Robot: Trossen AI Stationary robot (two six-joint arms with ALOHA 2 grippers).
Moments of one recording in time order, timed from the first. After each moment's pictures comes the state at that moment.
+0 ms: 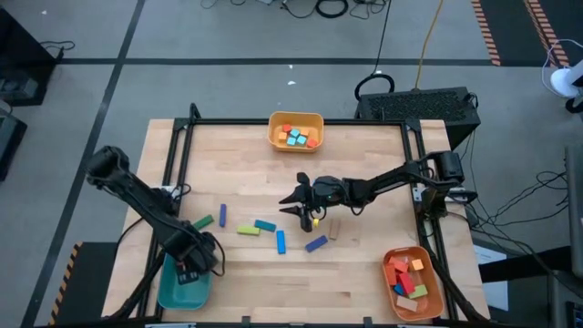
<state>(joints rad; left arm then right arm) -0.74 1.43 0.92 -1.14 0.33 -1.01 0.01 1.83 0.87 0.67 -0.08 0.11</state>
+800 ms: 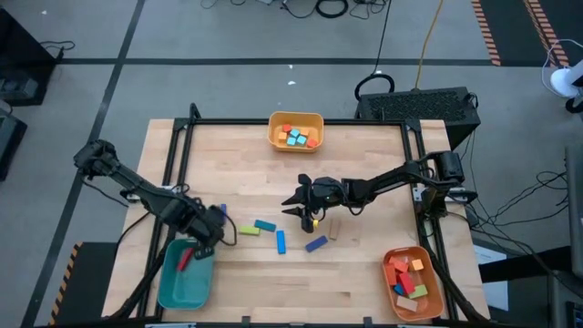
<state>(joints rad) -0.52 1.24 0.92 -1.14 0.03 -0.90 0.01 1.83 0.87 0.59 -0.08 0.11</state>
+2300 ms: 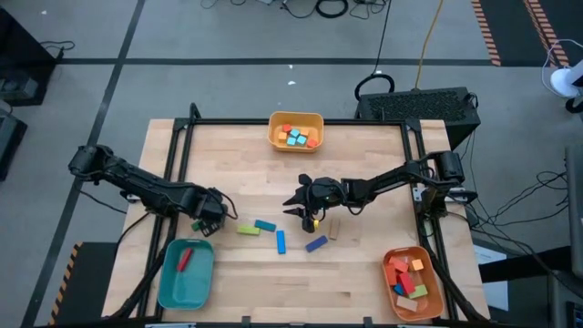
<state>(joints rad) -0.26 1.24 0.56 -1.00 -0.07 -0.87 0.01 1.83 0.87 0.56 -0.08 0.08</state>
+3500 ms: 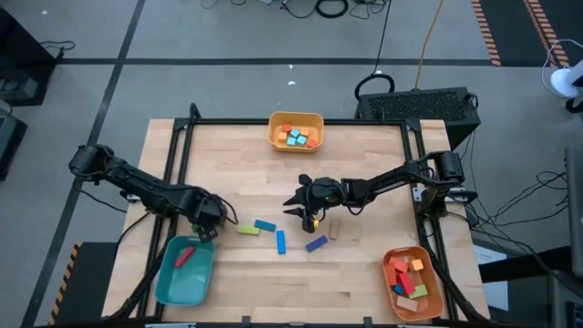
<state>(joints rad) -0.27 1.23 0.50 -0.88 0.03 -0.81 0.01 1.83 0.87 0.55 -0.08 0.08</state>
